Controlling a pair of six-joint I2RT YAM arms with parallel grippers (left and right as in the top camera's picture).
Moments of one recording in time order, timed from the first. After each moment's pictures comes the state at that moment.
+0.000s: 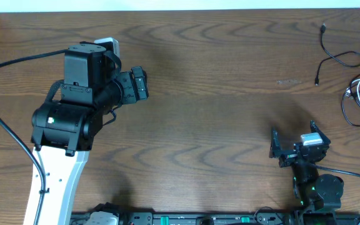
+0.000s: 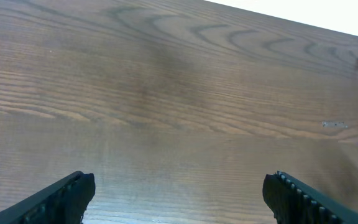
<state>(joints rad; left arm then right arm) -0.20 1.23 1.46 -1.02 0.05 -0.32 0.02 0.01 0.01 -0.06 -0.10 -0.08</state>
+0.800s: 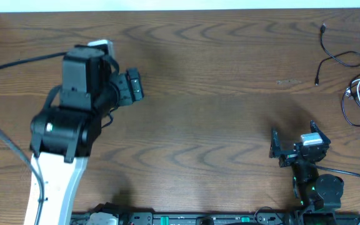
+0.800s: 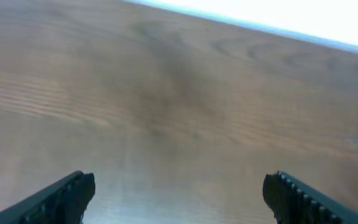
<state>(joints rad) -0.19 1.16 1.40 -0.97 -0.05 -0.32 0.02 0.01 0.01 -0.06 -0.10 -0.08</state>
